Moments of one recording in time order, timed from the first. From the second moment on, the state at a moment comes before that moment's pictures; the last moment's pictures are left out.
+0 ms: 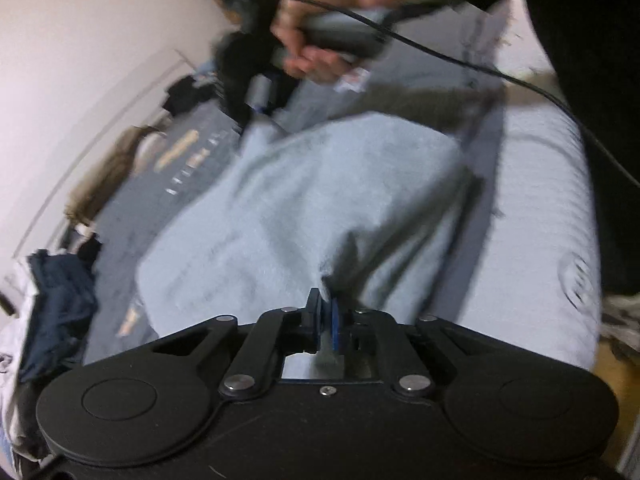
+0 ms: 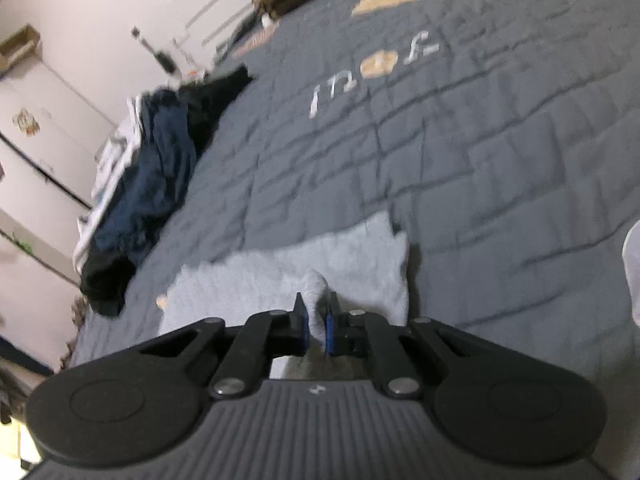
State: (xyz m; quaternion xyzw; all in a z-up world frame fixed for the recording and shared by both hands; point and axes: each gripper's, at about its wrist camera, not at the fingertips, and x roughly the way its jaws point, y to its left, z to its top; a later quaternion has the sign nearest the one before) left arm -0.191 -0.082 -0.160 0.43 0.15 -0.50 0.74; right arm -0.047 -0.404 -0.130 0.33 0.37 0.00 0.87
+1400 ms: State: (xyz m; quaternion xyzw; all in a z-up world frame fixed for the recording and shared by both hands) left arm -0.171 -0.055 -0.160 0.41 0.22 -0.44 0.77; right arm -0.214 -0.283 -0.135 0.32 0.41 0.06 0.85
